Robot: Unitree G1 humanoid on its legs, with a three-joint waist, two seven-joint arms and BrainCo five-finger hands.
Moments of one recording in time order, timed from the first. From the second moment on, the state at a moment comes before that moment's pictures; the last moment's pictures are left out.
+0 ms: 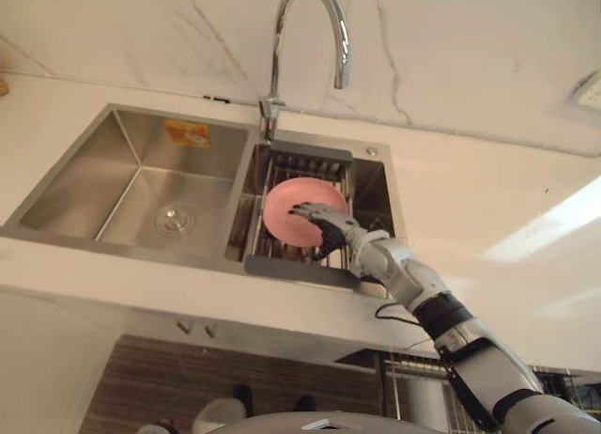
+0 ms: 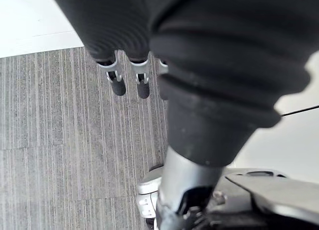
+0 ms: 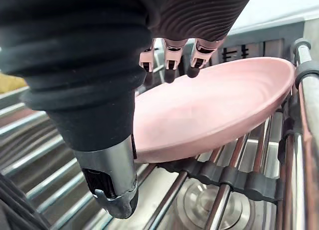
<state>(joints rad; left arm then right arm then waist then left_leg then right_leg) 0.17 0.19 -0.04 0.91 0.16 0.37 -0.02 -0.54 -0.41 0.47 0.44 -0.78 -0.24 0.17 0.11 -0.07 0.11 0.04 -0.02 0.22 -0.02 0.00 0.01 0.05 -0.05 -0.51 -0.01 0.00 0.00</state>
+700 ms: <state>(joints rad) 0.18 0.19 -0.05 0.88 0.20 0.35 -0.05 -0.60 -0.44 0.51 0.57 -0.79 -0.28 0.21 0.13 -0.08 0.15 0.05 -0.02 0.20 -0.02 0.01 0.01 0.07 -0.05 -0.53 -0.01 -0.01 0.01</state>
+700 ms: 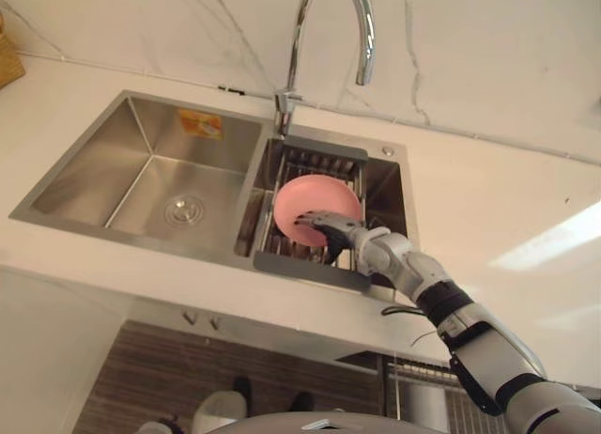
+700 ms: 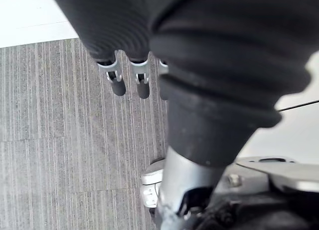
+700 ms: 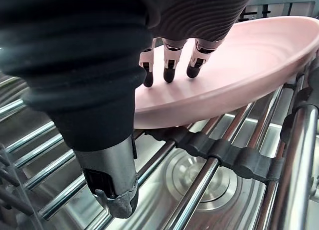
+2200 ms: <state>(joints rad) 0.19 0.19 -0.04 0.88 0.20 0.28 -0.02 -0.53 -0.46 0.39 0.64 -0.95 -0.13 -0.37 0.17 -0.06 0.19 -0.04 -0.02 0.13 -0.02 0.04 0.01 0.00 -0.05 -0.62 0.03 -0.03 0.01</state>
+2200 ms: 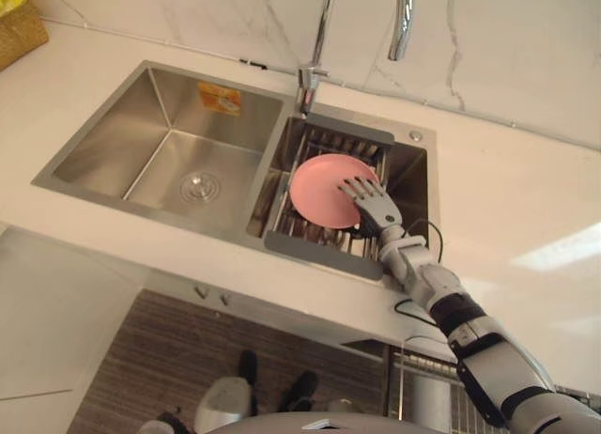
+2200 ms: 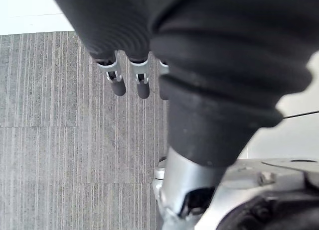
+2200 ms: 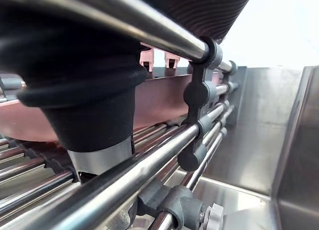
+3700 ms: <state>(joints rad) 0.24 0.15 0.04 0.85 0.18 0.31 0.00 -0.38 -0.43 0.28 0.33 -0.79 -0.10 -0.42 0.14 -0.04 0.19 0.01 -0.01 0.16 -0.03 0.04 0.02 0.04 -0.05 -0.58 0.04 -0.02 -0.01</state>
